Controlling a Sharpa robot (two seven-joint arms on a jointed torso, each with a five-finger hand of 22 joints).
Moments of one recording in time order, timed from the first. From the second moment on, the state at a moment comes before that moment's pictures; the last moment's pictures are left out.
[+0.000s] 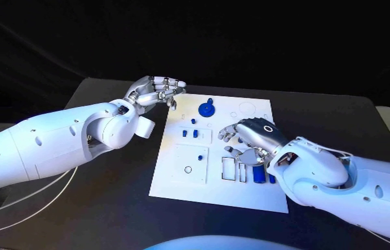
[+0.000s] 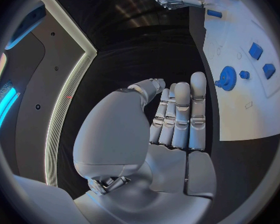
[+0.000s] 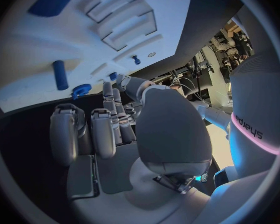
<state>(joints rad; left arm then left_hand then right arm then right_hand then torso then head) 1.20 -0.90 -0.03 1.52 -0.13 -0.19 0.39 1.42 -0.20 0.51 0.06 0.35 0.91 0.20 0.22 0.31 1.03 0.12 0.31 0.21 1.10 0.04 1.16 0.50 0.17 1.06 0.12 0.90 0.66 1.14 -0.92 -0.12 1.87 -1.76 -0.49 -0.26 1.31 -0.24 0.64 0.04 0.10 0.94 0.14 0.16 0.47 1.13 0.09 0.06 0.22 1.46 0.01 1.44 1.31 0.04 1.47 0.10 1.37 1.31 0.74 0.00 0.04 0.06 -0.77</state>
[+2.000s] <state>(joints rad) 1.20 -0.91 -0.03 1.53 -0.13 -0.17 0.38 1.42 -0.19 0.51 0.06 0.35 0.91 0.20 0.22 0.31 1.03 0.12 0.32 0.21 1.09 0.04 1.16 0.50 0.17 1.06 0.12 0.90 0.66 1.19 -0.93 -0.13 1.75 -1.72 -0.32 -0.24 1.41 -0.15 0.56 0.13 0.06 1.05 0.12 0.20 0.48 1.20 0.08 0.15 0.13 1.47 -0.01 1.45 1.31 0.05 1.46 0.09 1.37 1.31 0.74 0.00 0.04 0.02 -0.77</state>
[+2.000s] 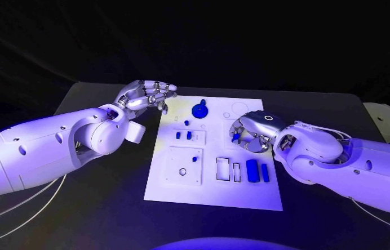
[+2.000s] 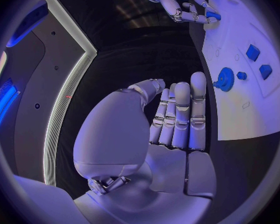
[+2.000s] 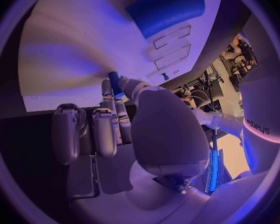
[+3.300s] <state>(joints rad) 1.20 -0.88 -0.03 1.51 -0.13 -0.16 0.38 1.42 -0.19 0.51 0.06 0.35 0.91 0.20 0.22 0.31 1.02 0.12 0.32 0.21 1.09 0.04 1.16 0.50 0.17 1.06 0.12 0.89 0.66 1.15 -0.76 -0.13 1.88 -1.65 -0.41 -0.20 1.42 -0.15 0.59 0.10 0.07 1.06 0.12 0.20 0.50 1.21 0.09 0.14 0.14 1.47 -0.01 1.45 1.31 0.05 1.46 0.09 1.40 1.31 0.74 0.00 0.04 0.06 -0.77</state>
